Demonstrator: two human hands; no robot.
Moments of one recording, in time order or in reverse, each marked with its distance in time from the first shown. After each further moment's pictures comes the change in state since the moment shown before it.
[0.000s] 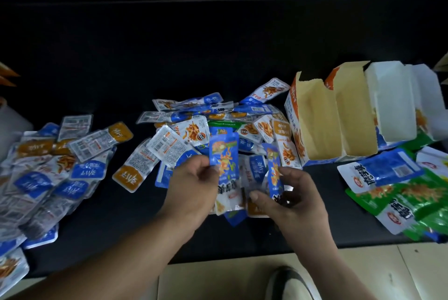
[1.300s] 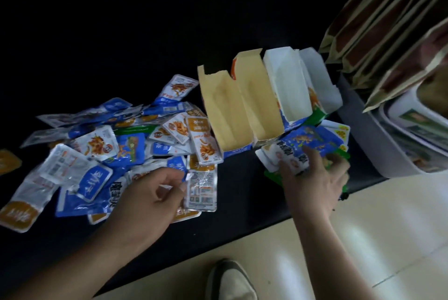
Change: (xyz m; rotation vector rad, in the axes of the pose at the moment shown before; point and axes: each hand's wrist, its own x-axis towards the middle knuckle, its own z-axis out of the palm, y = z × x) left_hand -0.018 0.024 0.061 0.363 -0.299 0.173; right_hand 0.053 0.030 -0.144 -0.716 0.723 0.097
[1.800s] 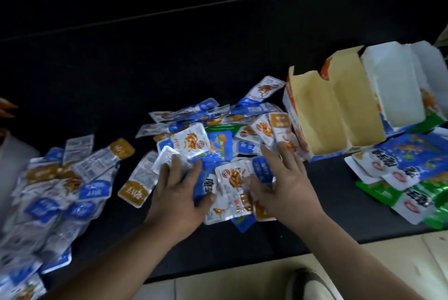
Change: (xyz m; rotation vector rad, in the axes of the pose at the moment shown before) left_hand 0.016 -0.111 -0.080 0.646 0.005 -0.083; right_hand -0.096 -0.107 0.067 0.103 -0.729 -0.607
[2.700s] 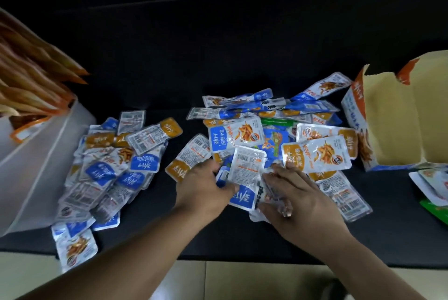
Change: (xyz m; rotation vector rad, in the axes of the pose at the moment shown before) left_hand -0.016 -0.025 -0.017 -0.361 0.177 -0.212; right_hand -0.018 -0.025 0.054 -0.109 0.058 -0.418
